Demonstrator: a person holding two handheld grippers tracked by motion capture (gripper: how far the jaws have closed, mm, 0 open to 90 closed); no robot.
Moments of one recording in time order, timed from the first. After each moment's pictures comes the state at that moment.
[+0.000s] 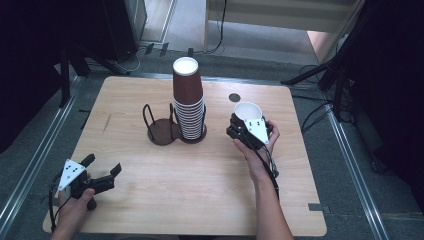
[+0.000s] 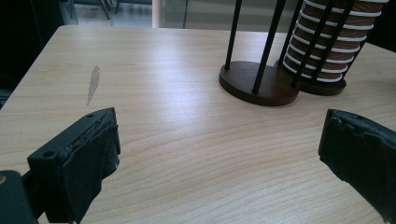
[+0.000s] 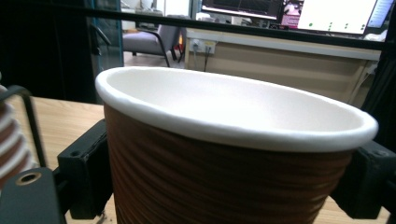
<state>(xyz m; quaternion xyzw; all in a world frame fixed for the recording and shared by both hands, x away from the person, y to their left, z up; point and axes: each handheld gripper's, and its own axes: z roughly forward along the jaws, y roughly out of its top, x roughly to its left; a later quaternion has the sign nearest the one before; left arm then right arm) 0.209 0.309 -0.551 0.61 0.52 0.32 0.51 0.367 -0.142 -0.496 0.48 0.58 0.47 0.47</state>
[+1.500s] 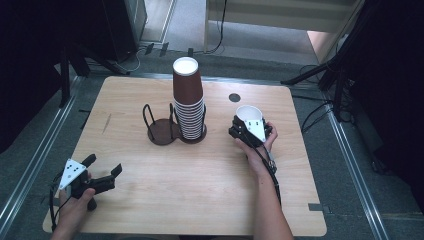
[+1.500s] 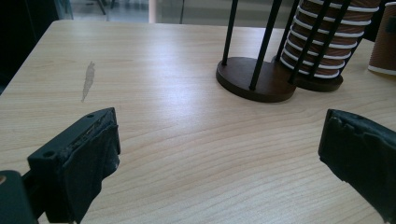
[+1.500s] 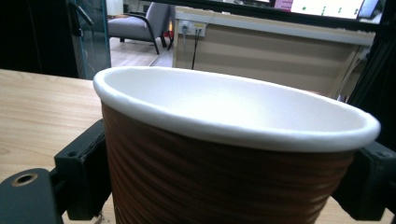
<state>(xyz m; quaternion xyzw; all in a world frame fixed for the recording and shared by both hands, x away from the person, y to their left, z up) 0.210 0.309 -0.551 0.62 0.52 0.31 0.51 0.396 -0.152 -0.537 0.50 0.58 0.45 0.47</state>
